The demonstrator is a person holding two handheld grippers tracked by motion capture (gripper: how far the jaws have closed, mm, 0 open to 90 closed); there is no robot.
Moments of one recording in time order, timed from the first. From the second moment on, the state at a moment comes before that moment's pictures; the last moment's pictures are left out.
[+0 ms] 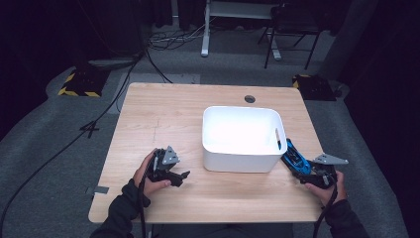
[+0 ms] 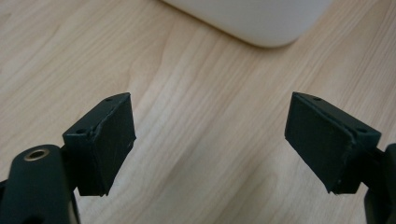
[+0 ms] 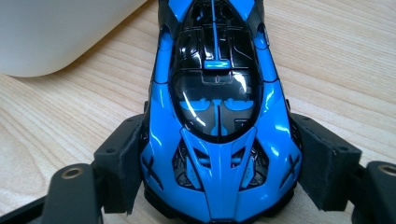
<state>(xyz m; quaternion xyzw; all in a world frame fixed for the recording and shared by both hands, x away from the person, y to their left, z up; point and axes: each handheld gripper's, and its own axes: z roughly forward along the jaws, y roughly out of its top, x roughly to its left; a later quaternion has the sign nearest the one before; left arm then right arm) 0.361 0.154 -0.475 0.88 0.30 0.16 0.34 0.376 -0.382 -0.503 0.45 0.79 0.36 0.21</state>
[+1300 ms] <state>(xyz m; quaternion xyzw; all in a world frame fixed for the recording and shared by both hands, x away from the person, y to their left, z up) 0.356 0.170 -0.502 0.87 0.32 0.12 0.34 0.375 -0.383 -0.502 0.45 0.79 0.36 0.20</state>
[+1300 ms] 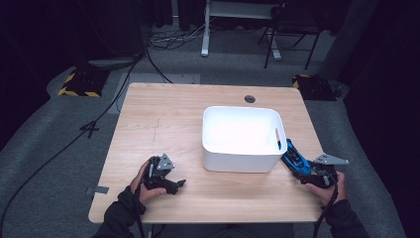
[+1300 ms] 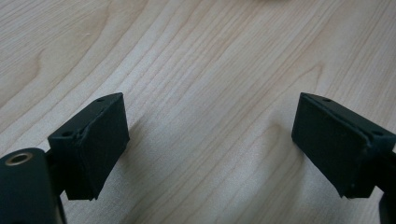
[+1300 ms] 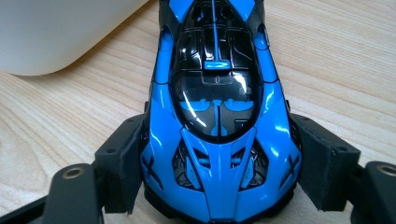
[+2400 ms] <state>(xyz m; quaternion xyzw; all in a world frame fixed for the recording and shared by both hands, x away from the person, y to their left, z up) 0.357 0.169 -0.502 0.88 0.32 0.11 0.34 0.362 -0.396 -0.465 0.45 0.75 0.42 0.24</state>
